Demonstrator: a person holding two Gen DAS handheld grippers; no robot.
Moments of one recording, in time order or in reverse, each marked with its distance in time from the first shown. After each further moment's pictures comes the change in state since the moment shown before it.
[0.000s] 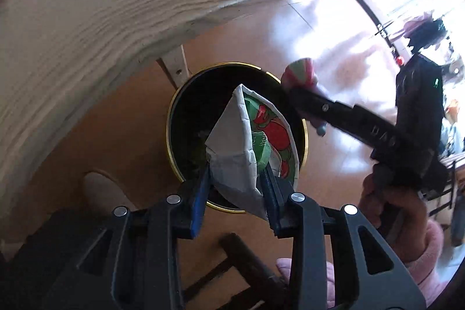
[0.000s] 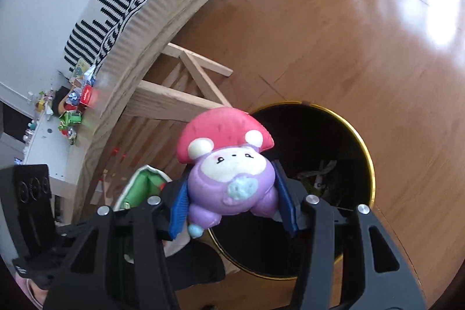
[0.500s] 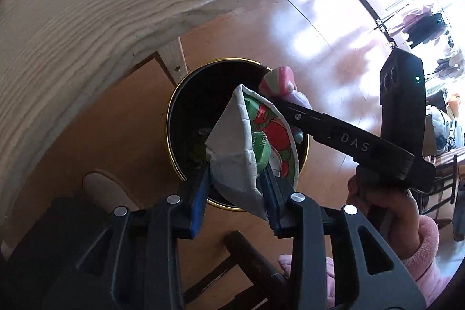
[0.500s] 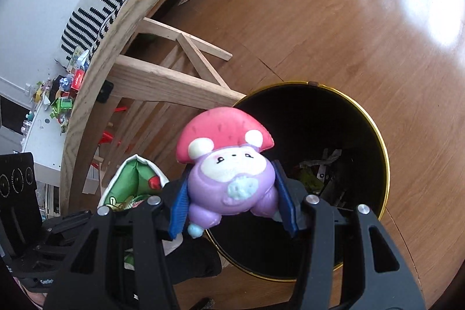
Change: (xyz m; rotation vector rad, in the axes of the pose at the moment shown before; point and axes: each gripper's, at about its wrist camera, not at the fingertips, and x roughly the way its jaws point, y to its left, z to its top) left arm 0.003 -0.008 0.000 0.001 0.025 -0.019; right arm 0.023 0.005 -0.009 0.008 0.062 -0.007
